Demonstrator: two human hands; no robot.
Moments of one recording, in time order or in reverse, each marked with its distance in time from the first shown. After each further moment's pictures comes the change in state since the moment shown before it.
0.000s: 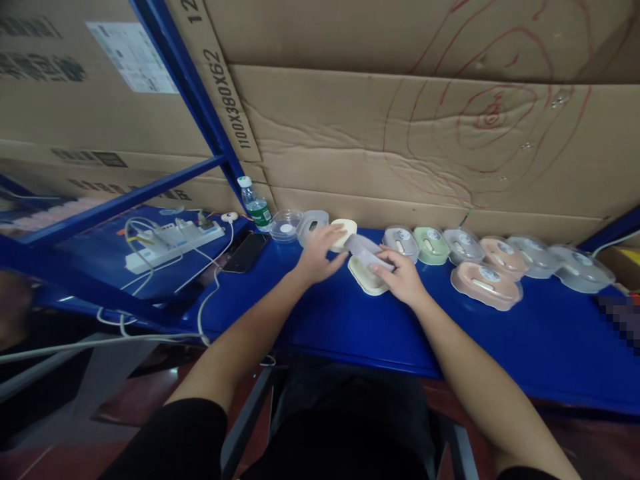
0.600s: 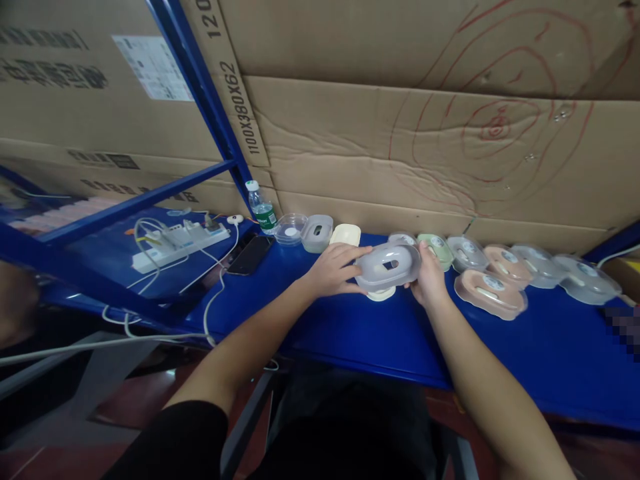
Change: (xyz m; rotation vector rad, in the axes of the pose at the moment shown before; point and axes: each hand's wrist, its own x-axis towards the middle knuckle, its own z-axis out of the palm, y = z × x) left_hand 0.002 0.018 0.001 -0.026 -0.070 0.401; right_hand 0.015 -0.008 -0.016 0.605 0.354 0.477
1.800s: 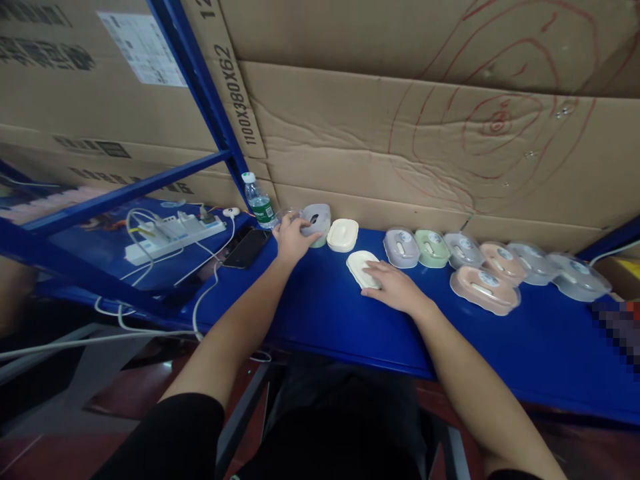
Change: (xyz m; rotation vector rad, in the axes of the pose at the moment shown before) left_hand -0.044 -0.076 -0.002 0.180 0.064 -1.211; right_hand -0.015 0.025 -0.007 -1.222 -0.798 -0.473
